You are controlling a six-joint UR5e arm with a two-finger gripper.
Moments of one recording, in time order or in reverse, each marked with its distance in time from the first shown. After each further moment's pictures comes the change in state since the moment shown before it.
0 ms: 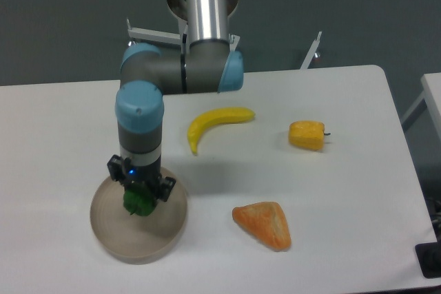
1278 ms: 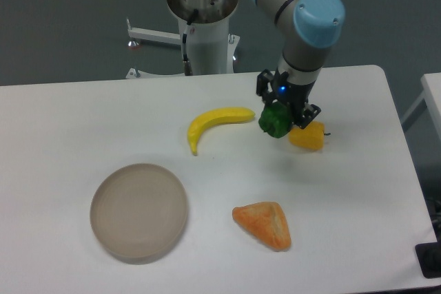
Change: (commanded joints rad) arm 0.410 0.143 -0.040 -0.329 0.101 1.006
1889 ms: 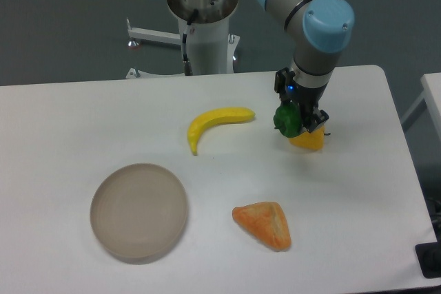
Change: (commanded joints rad) arm -0.009 -0.038 0.012 0.025 0.000 0.056
